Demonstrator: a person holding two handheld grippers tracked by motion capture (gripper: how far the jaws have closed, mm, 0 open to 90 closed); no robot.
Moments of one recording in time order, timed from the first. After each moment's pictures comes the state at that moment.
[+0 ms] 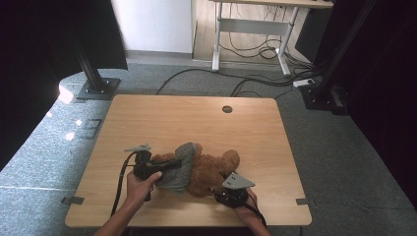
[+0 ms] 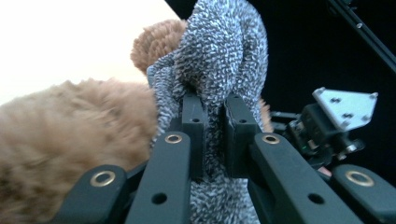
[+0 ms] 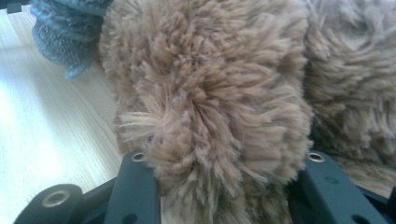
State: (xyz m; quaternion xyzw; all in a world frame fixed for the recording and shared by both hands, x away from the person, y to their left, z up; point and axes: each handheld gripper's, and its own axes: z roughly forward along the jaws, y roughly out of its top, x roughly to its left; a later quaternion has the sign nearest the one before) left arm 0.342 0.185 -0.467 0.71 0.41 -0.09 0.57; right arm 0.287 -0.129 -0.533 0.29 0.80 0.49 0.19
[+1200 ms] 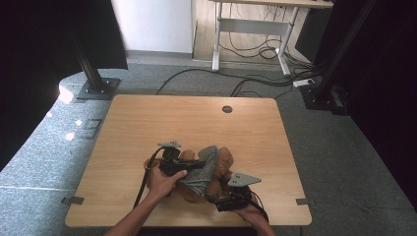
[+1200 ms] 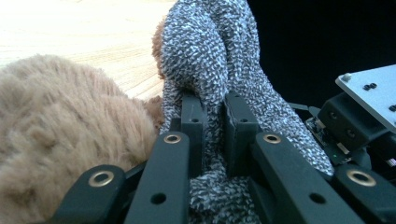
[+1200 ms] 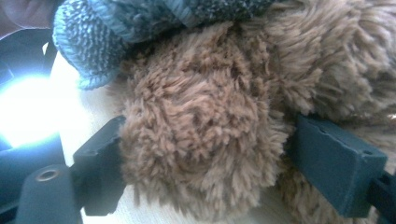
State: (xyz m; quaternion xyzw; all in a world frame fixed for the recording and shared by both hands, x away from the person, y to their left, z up) left arm 0.360 0.120 -0.477 0.75 0.38 -0.12 0.53; right arm 0.286 -0.141 -0.526 0.29 0.80 0.52 0.08
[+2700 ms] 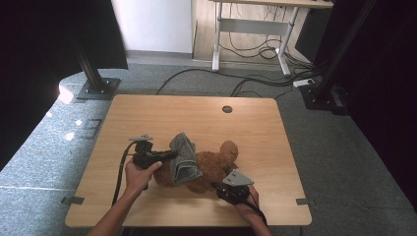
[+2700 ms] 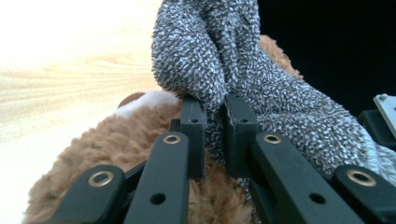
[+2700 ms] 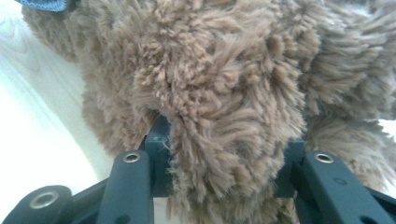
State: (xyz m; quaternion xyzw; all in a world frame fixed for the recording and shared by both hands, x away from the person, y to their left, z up) left arm 0.368 0.195 -0.473 0.73 0.44 -0.04 0.52; right arm 0.295 -0.132 -0.535 0.31 0.80 0.45 0.23
